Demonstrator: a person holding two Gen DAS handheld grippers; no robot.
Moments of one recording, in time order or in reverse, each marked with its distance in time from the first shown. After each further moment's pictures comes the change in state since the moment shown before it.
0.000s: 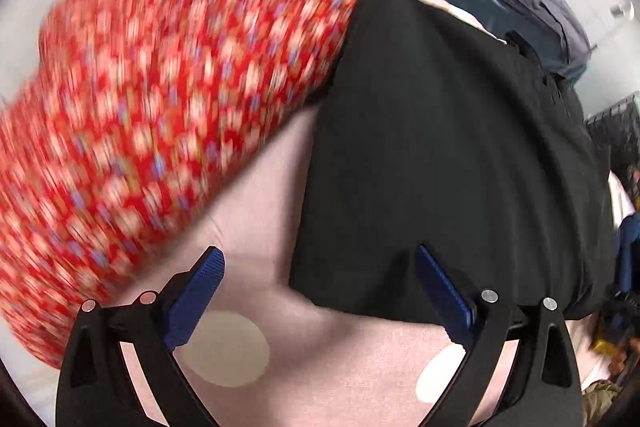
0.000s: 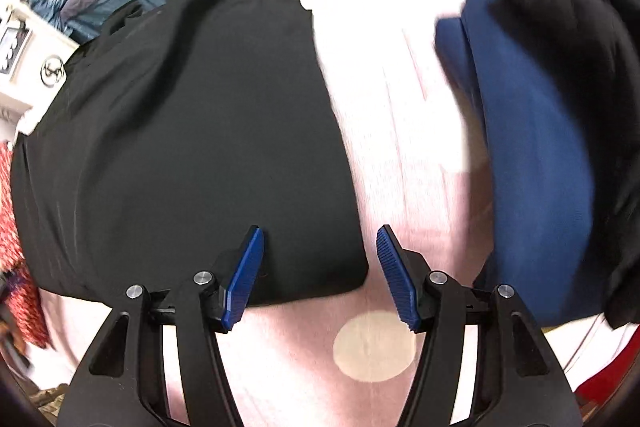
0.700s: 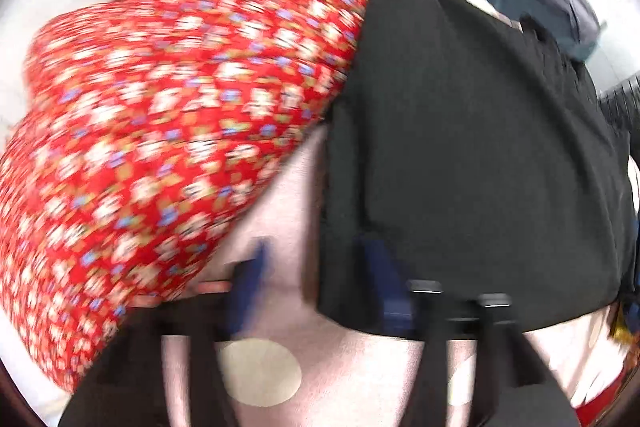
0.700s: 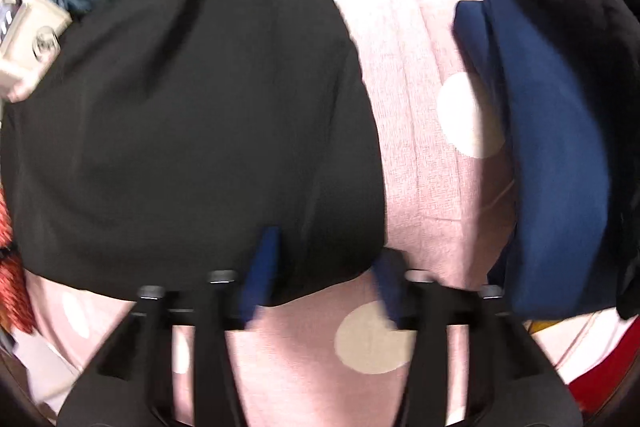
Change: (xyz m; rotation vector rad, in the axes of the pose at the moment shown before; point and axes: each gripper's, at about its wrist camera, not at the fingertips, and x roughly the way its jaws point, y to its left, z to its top) left arm -0.005 0.014 0.014 0.076 0.012 0.093; right arm 0.001 0.018 0.000 -0.052 0.021 -0.042
